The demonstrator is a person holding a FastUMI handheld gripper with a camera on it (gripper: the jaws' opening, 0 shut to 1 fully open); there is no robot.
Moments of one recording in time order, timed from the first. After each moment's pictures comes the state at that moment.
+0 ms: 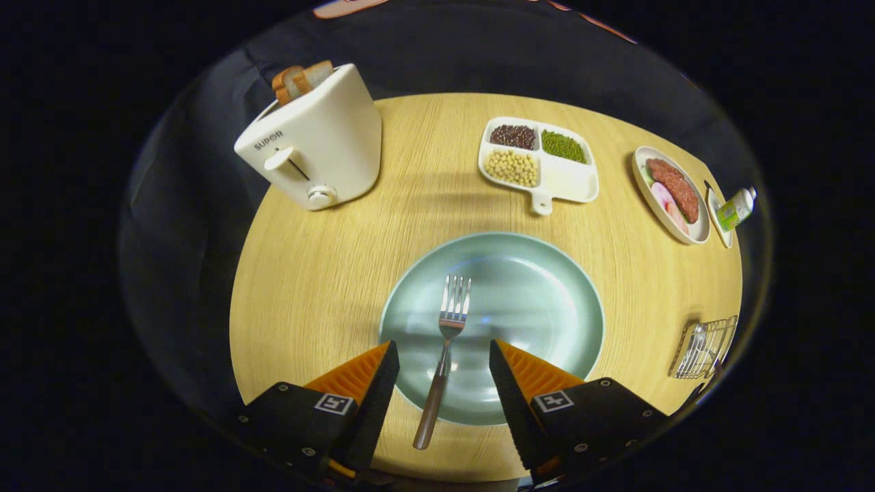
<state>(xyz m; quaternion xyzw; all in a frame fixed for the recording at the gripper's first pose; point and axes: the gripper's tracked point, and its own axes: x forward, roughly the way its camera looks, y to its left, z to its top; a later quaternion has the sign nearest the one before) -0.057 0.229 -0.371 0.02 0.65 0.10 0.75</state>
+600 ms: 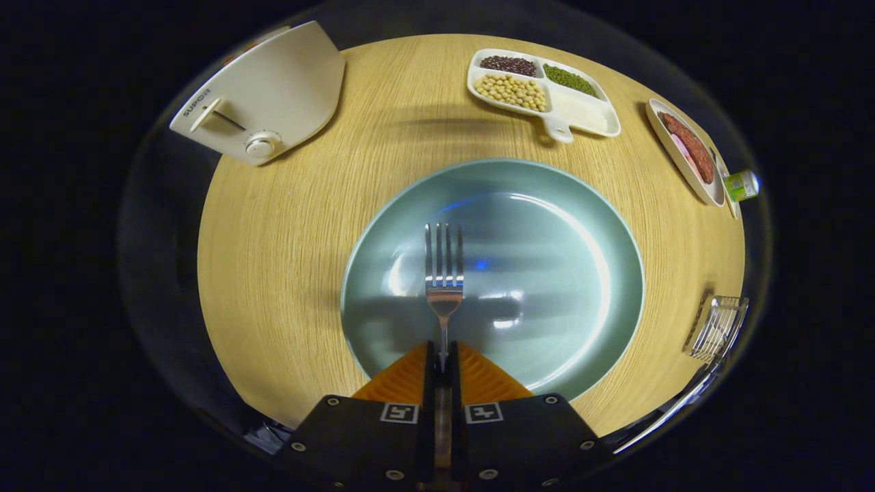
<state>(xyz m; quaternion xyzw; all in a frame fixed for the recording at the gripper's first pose) -0.077 0.228 -0.407 0.02 0.73 0.06 0.68</state>
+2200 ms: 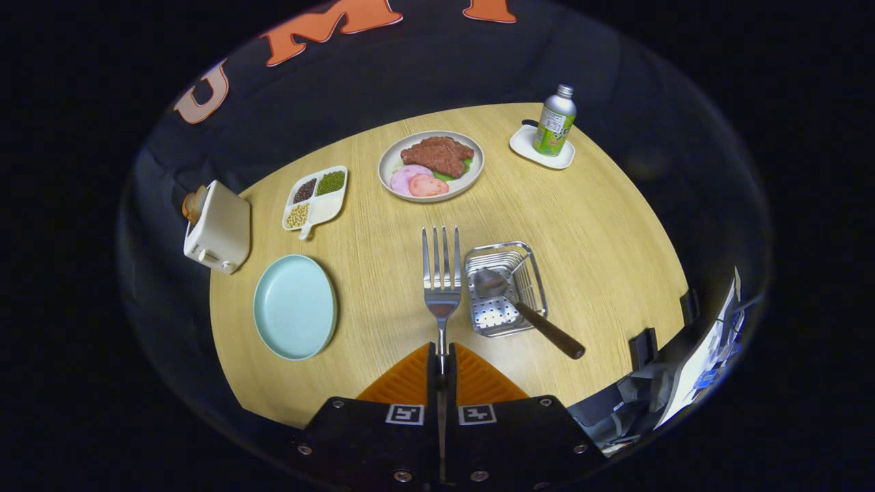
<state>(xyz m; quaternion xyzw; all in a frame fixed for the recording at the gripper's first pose) -0.134 -0.097 -0.282 0.11 0.62 -0.07 0.77</state>
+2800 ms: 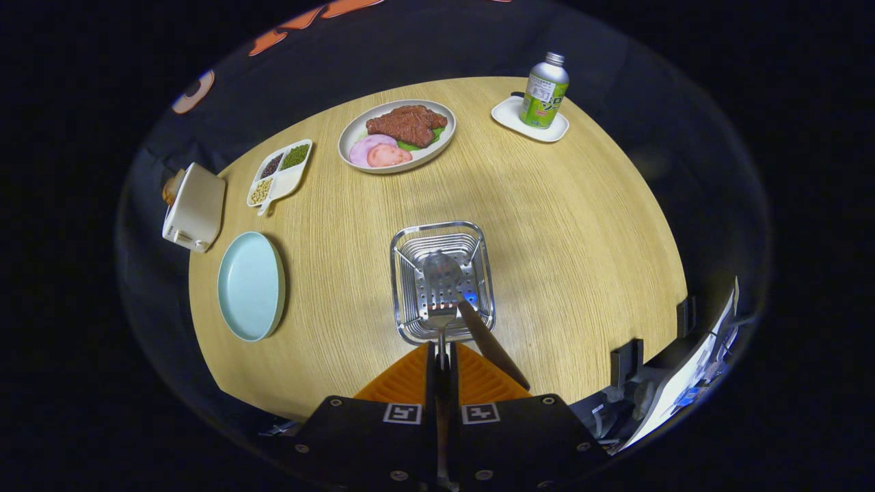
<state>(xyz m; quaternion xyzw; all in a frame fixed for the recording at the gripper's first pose) -0.138 -0.141 -0.324 0.10 0.66 -0.05 0.74</state>
